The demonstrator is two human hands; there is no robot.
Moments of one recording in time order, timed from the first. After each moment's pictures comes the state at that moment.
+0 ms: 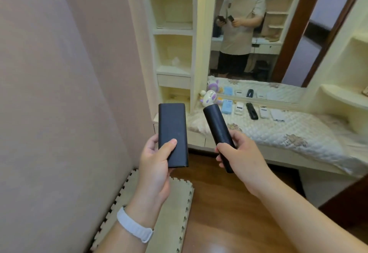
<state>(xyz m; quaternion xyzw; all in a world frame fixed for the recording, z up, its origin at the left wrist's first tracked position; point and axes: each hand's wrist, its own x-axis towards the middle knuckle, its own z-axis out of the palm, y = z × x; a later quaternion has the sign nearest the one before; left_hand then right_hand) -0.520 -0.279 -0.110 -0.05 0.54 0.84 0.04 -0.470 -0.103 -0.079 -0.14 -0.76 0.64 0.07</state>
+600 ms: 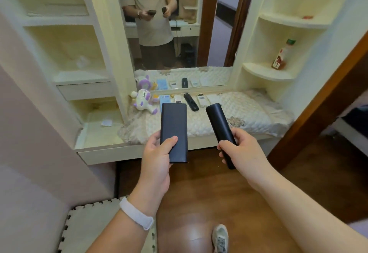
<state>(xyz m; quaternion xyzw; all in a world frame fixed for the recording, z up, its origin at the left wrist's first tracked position) -0.641 -0.112 -0.151 0.04 0.54 0.80 0.27 -0.512 0.030 -0.115 -0.33 -0.74 0.56 0.17</state>
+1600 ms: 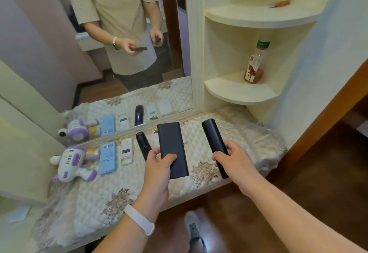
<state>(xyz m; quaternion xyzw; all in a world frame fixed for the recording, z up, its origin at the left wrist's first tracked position) -0.752 0.305 -0.200 0.03 0.67 0.68 0.31 -0.613 0.437 -0.193 -0.43 -0.66 0.60 0.16</state>
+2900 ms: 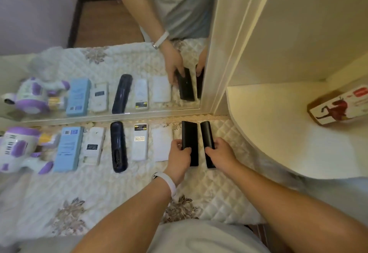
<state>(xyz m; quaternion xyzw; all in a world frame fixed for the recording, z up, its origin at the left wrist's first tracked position) -0.869 0.555 -0.375 -0.13 0.75 0.52 0.38 -0.800 0.676 -0.391 -0.45 -0.71 0.53 -0.10</state>
